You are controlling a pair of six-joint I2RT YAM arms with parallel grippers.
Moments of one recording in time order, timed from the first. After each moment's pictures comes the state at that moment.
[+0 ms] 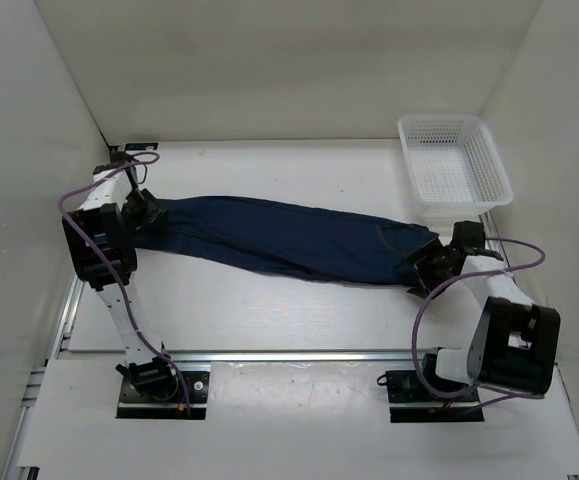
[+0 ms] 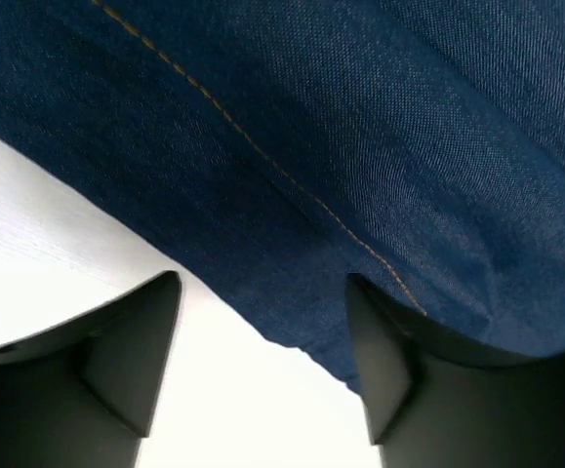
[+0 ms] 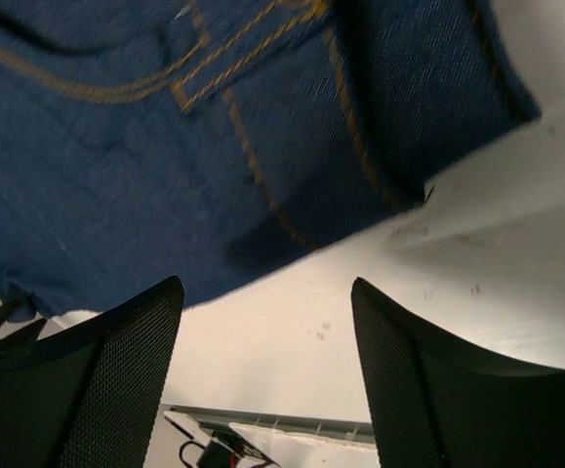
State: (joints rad) left arm 0.23 2.10 1.67 -0.94 -0.02 -0.51; right arm -0.17 1.28 0.67 -0.57 -0.36 0.81
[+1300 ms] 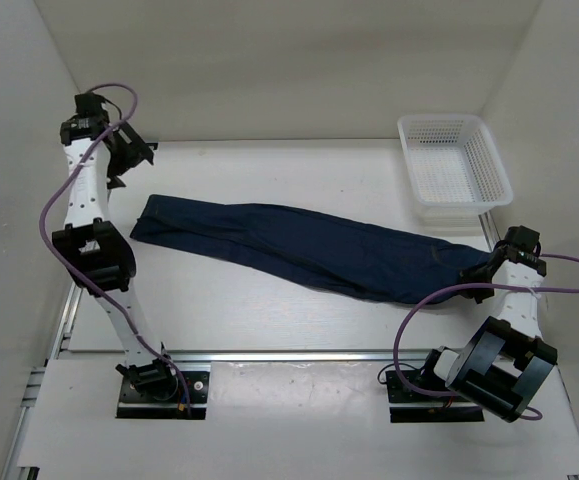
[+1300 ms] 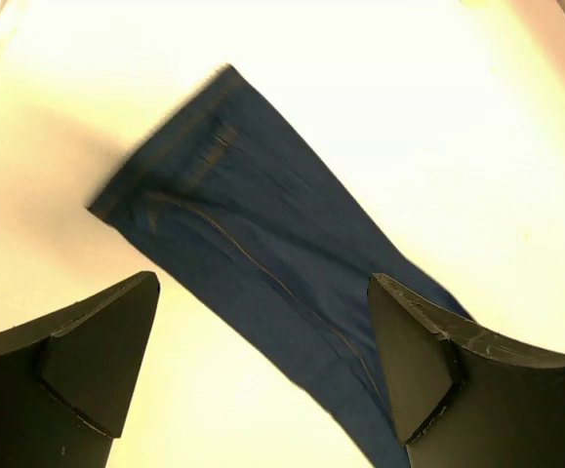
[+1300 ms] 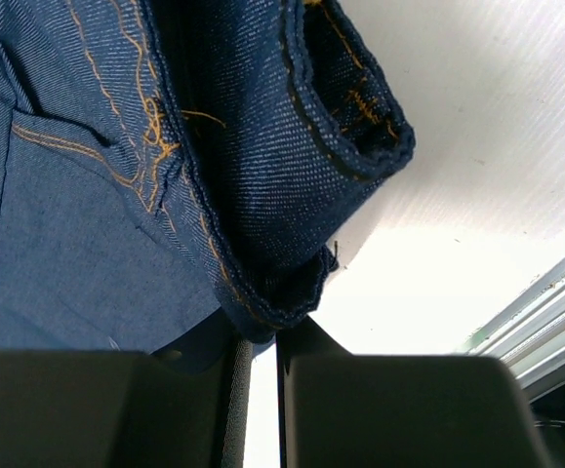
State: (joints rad) left arm 0.21 2.01 2.12 -1.09 0.01 -0.47; right arm -0.50 1.18 0.78 -0.82 -0.06 0.72
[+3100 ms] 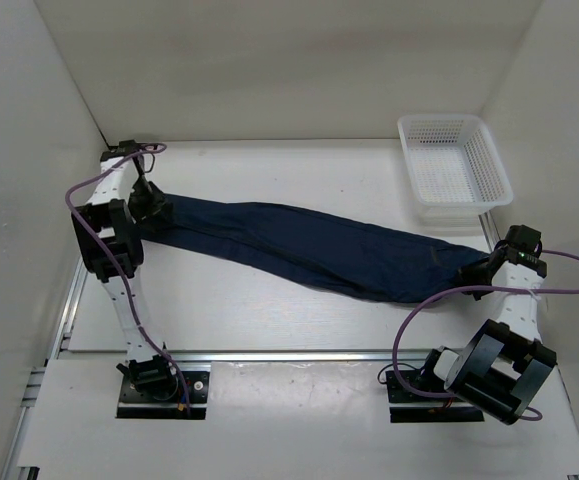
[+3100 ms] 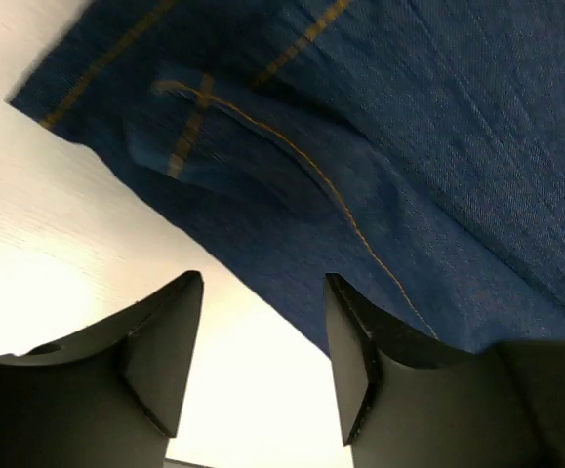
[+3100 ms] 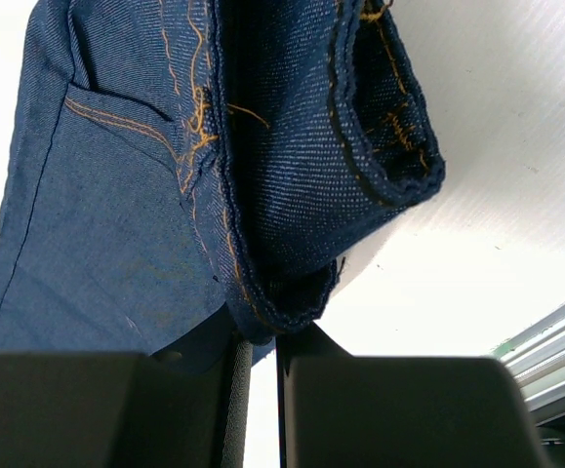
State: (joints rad) left arm 0.19 2.20 1.89 -1.09 -0.02 -0.52; right arm -0.50 1.16 0.78 -0.79 -0.15 0.70
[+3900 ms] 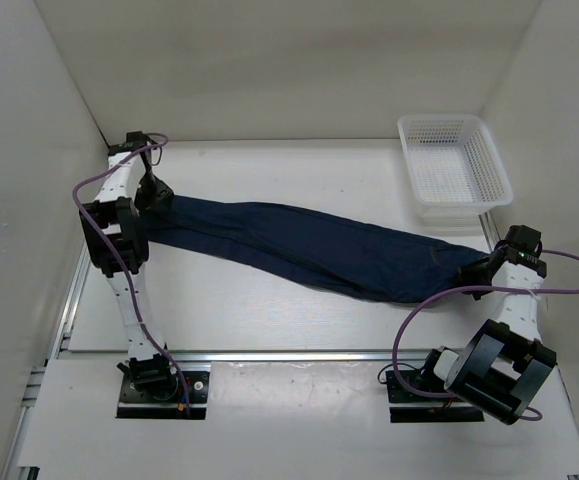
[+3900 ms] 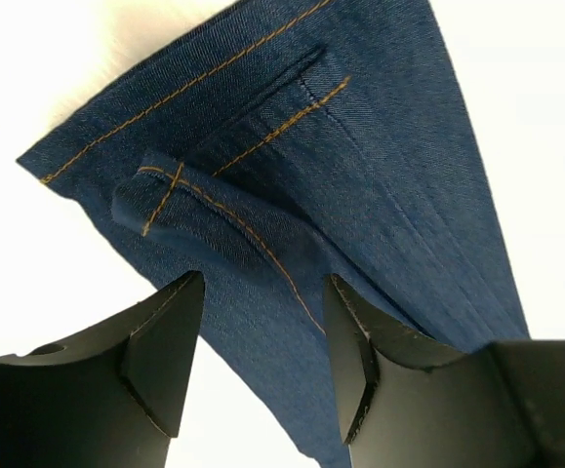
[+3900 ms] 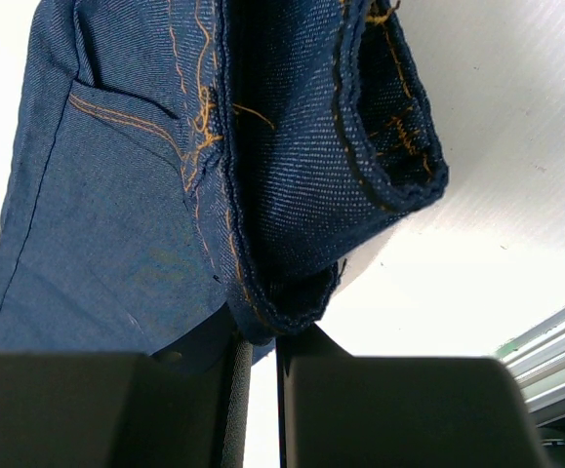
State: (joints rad) left arm 0.15 2.25 1.98 -1.05 -0.16 -0.67; right arm -0.50 1.16 0.78 -0.79 -0.16 0.69
